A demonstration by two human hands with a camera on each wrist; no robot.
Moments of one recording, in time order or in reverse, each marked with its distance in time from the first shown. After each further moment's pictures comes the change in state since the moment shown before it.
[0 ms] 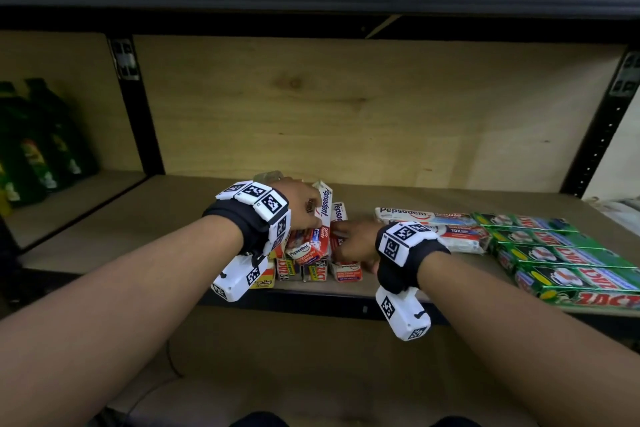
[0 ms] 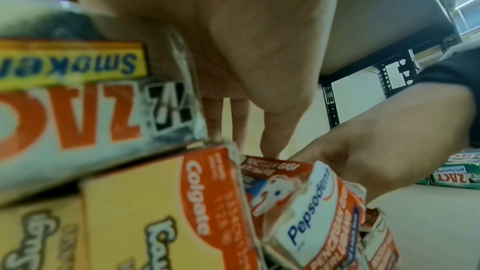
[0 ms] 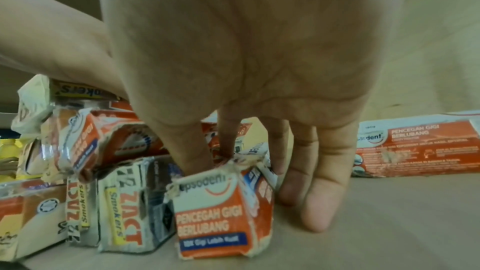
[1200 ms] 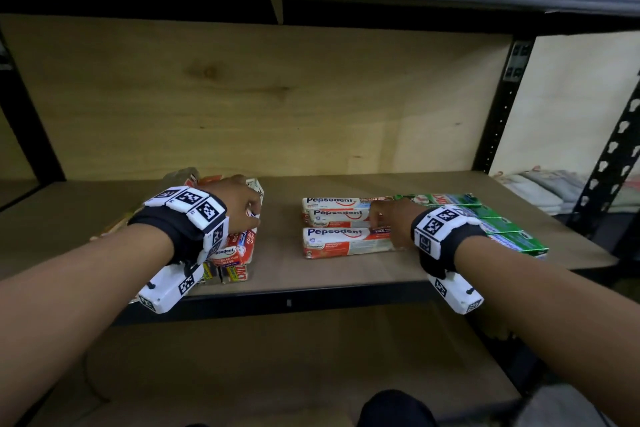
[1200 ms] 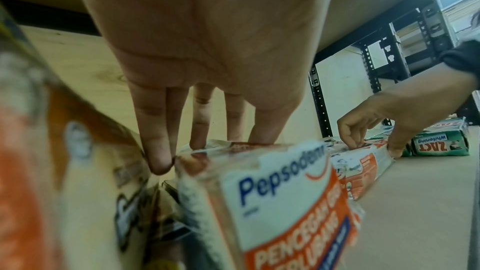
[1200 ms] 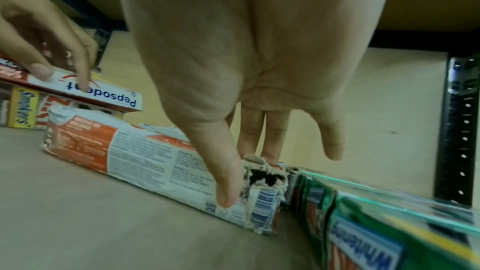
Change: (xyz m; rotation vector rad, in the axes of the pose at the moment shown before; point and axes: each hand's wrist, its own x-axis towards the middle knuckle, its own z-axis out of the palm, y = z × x) left_hand 0.040 0.023 0.026 0.146 0.026 0.007; right_hand -0.060 0.161 -0.029 -0.298 0.143 0.249
